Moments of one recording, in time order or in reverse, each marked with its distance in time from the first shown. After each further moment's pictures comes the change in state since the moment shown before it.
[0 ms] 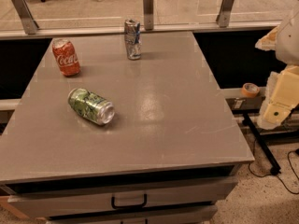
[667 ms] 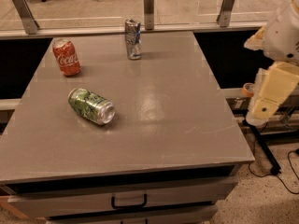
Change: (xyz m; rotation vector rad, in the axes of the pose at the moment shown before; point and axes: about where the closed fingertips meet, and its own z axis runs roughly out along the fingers) arm -0.019 0.000 0.005 -0.036 -0.027 -0.010
